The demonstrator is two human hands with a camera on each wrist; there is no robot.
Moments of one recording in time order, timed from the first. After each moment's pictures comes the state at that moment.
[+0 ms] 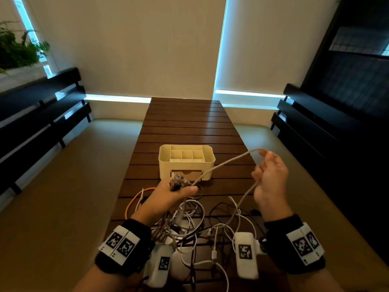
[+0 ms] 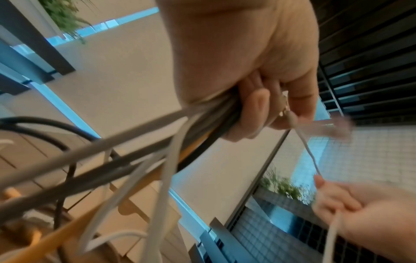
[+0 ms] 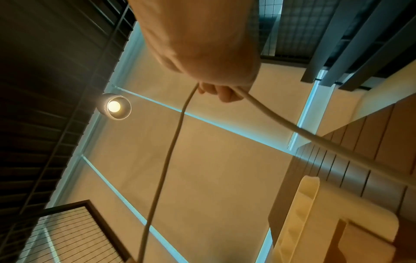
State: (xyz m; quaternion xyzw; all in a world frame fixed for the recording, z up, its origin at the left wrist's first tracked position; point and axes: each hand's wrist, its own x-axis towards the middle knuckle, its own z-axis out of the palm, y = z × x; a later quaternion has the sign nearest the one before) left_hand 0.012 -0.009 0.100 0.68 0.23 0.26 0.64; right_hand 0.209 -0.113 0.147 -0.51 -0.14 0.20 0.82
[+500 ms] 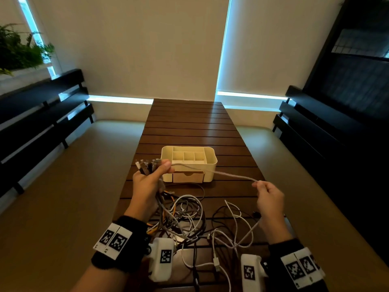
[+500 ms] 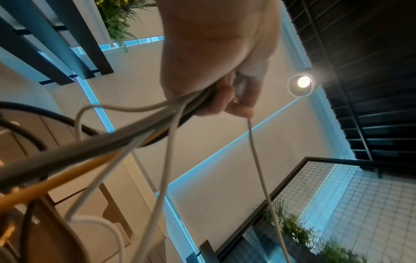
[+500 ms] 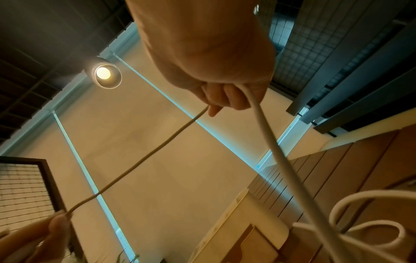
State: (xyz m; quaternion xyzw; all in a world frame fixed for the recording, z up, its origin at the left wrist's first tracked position) left_hand 0.008 0.014 0.102 0.45 0.30 0.50 0.67; right_hand 0.224 -0.125 0.077 -0.77 -0.19 0.13 0.59
